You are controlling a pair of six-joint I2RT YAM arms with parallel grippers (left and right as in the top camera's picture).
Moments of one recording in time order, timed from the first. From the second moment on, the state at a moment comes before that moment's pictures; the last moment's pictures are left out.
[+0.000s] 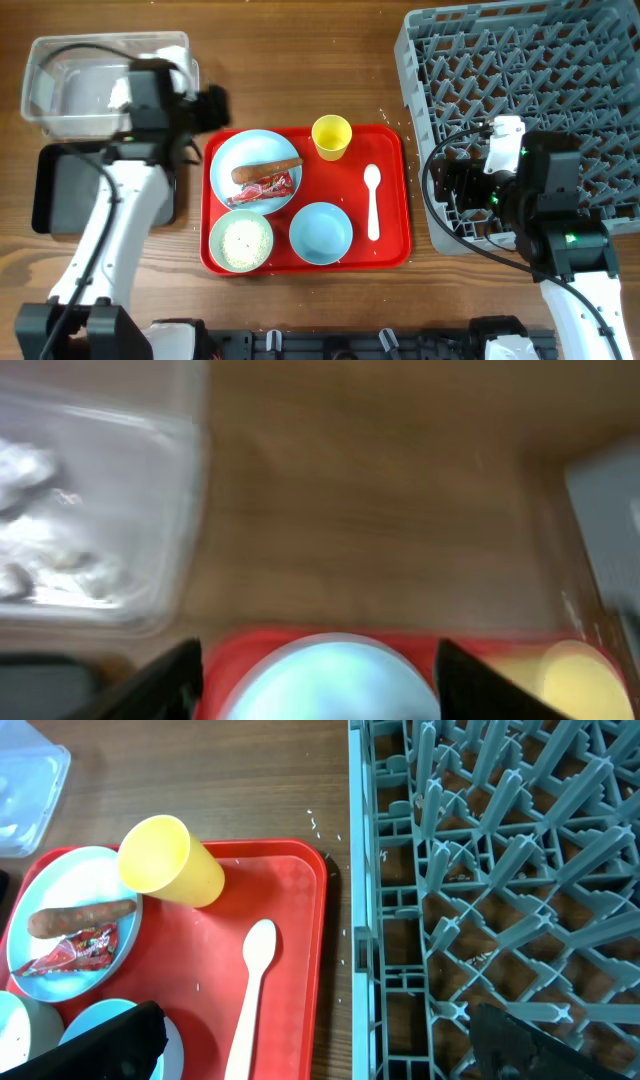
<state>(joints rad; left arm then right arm) -0.05 1.46 1.08 -0.43 0.12 -0.23 0.07 0.97 0.91 -0.75 -0.22 0.10</state>
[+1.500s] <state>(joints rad) -0.33 1.63 1.08 -0.62 -0.15 0.08 0.07 0.97 0.91 -0.77 -0.22 0.10</state>
